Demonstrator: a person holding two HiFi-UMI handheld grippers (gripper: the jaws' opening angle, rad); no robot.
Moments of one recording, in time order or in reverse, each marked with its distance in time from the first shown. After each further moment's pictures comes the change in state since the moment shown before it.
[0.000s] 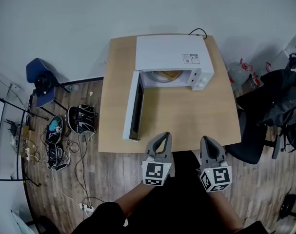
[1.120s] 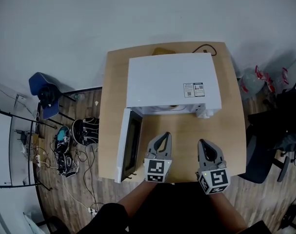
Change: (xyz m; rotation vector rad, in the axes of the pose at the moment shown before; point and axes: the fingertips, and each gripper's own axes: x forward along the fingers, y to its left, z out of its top) left arm 0.206 0.080 -0.013 0.017 0.144 0.067; right arm 0.185 -0.094 0.014 0.058 0.070 0.115
